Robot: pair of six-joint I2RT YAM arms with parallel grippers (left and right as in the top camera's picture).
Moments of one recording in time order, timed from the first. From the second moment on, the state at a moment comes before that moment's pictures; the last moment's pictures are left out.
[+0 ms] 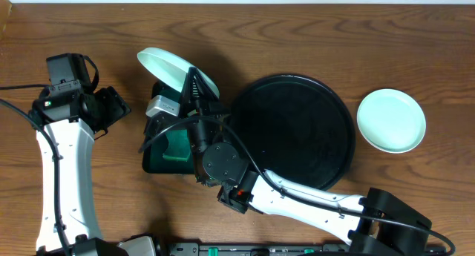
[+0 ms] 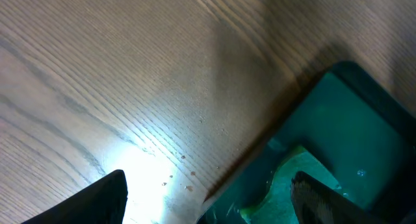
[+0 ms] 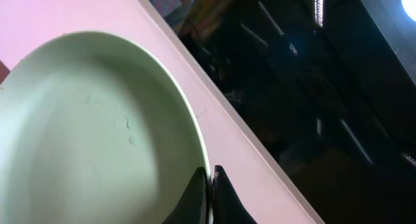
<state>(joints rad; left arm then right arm) 0.27 1.41 1.26 -1.02 -0.09 -0.38 1.16 1.77 1.17 0.93 0.92 -1.14</state>
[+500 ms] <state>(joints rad) 0.27 1.41 1.26 -1.02 -0.09 -0.38 1.16 1.77 1.17 0.92 0.94 -1.14</state>
